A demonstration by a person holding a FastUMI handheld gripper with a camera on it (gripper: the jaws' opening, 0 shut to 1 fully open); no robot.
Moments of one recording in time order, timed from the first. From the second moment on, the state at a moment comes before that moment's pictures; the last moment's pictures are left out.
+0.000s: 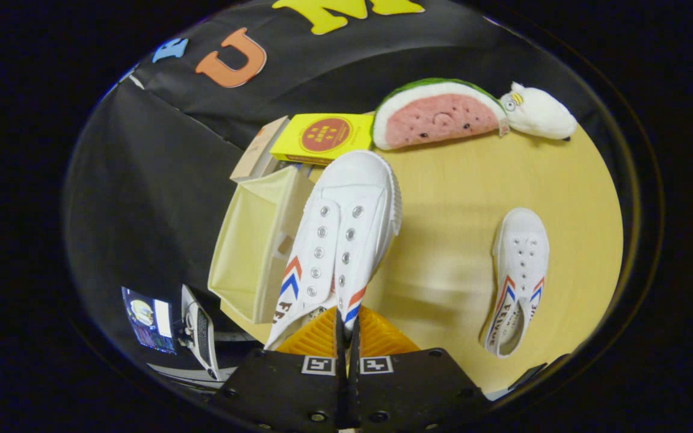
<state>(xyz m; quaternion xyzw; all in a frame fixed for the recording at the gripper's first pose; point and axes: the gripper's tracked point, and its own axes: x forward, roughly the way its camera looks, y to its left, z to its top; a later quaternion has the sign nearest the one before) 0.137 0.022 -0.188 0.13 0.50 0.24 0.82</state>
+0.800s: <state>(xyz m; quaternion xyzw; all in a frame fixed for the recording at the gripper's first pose) 0.173 0.242 -0.210 0.07 0.50 0.21 0.84</state>
